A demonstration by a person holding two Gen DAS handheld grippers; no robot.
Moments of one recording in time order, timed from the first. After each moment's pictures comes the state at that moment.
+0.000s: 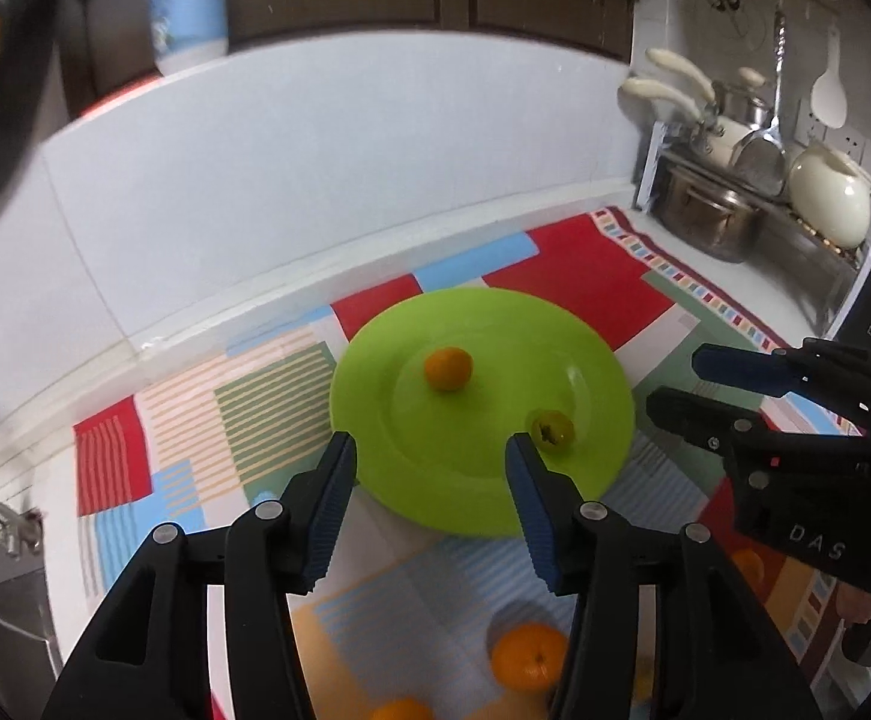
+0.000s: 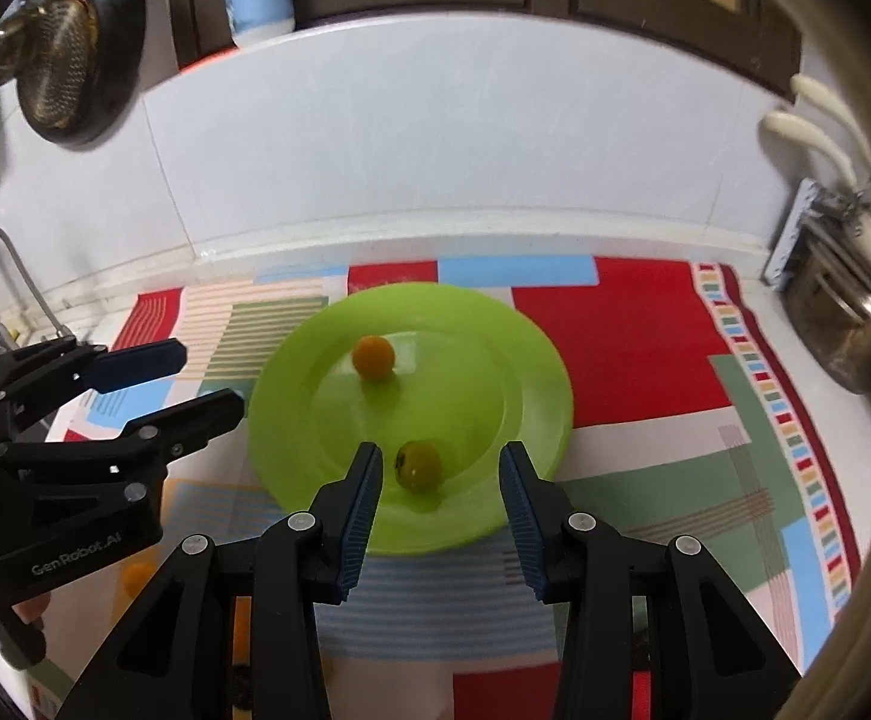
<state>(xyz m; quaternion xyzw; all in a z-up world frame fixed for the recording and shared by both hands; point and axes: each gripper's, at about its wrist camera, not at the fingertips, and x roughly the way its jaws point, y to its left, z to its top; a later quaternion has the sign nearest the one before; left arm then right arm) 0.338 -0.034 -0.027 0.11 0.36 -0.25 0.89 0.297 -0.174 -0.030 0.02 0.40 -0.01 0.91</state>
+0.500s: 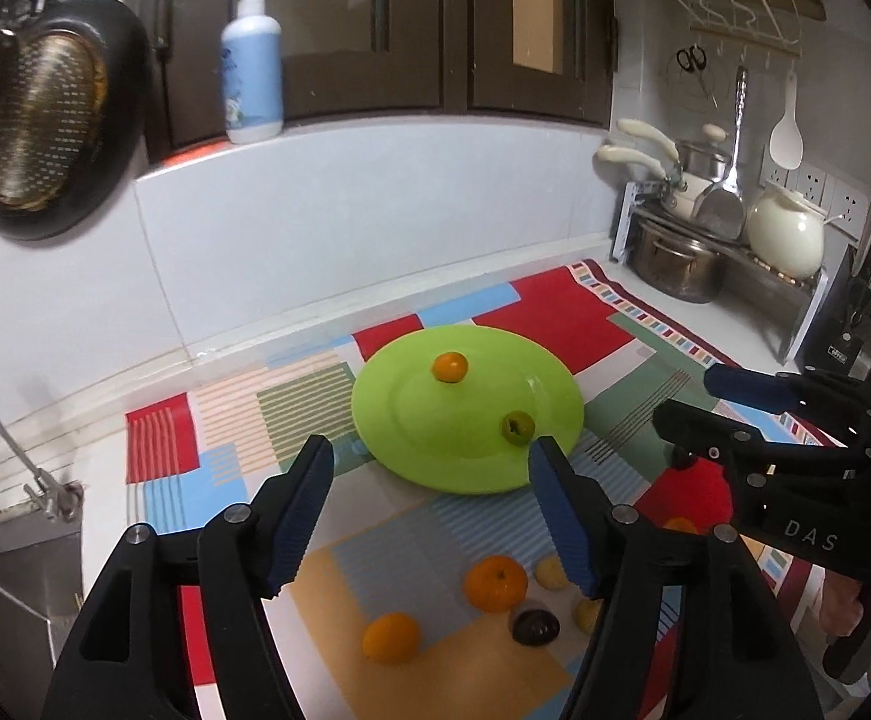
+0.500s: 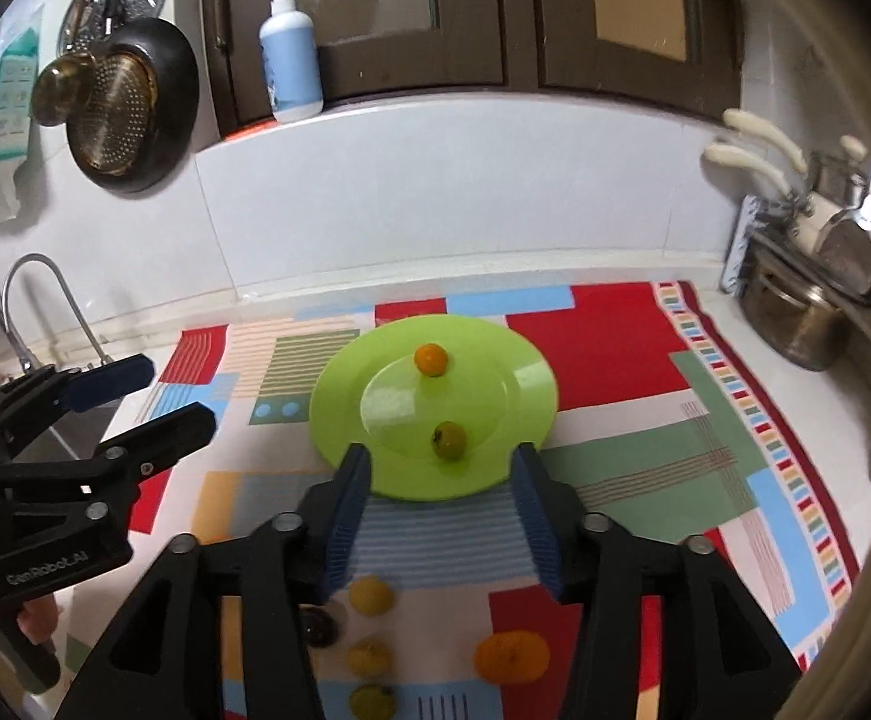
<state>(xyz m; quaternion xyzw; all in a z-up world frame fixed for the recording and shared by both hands) 0.266 0.006 0.012 0.08 0.31 -0.24 0.92 0.221 -0.152 0.005 0.04 0.34 -0.03 0.94</state>
